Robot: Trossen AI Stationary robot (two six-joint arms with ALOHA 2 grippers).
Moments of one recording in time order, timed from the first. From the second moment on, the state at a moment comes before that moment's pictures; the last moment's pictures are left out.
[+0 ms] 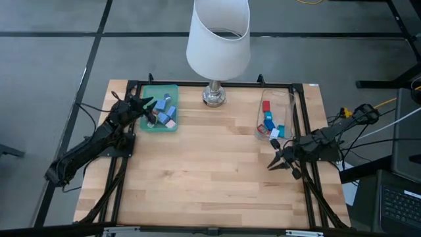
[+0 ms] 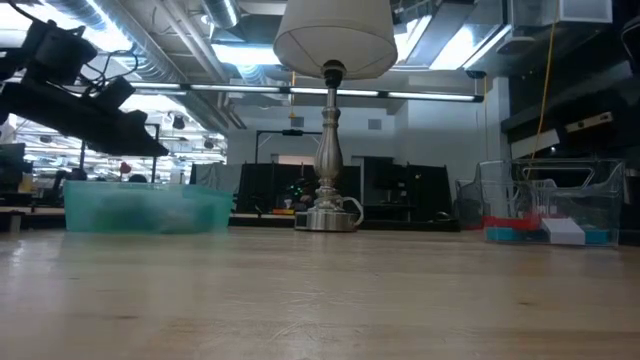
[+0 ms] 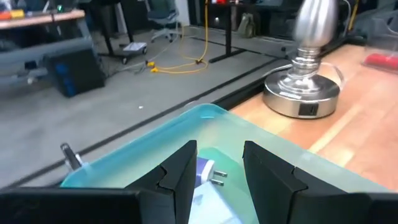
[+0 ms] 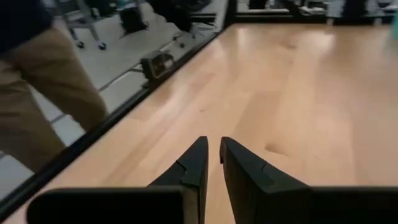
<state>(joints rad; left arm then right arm) 0.90 0.24 0.01 0.00 -0.01 0.06 0.50 0.30 0.02 0.00 -0.05 0.13</state>
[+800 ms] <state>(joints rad) 0.79 0.04 0.01 0.00 -0.01 -0.14 0.54 0.24 0.02 0.04 -0.04 0.31</state>
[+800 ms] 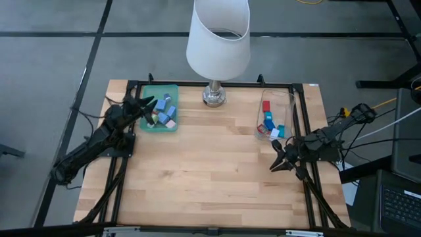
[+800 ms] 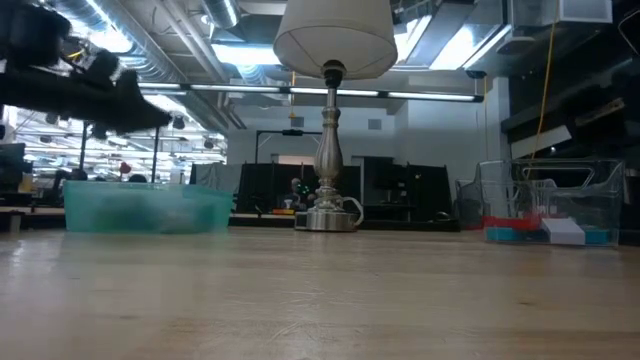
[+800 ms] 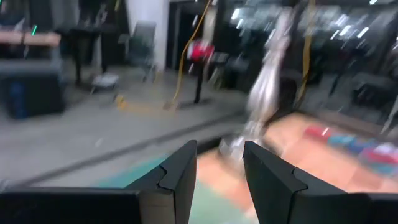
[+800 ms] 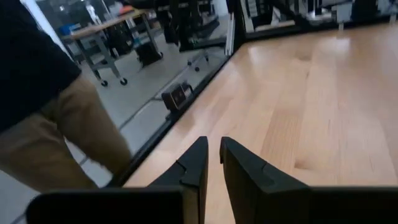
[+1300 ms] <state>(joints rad) 0.63 0.00 0.01 0.16 -0.02 -0.14 0.54 0.00 0.02 0.04 -0.04 0.31</state>
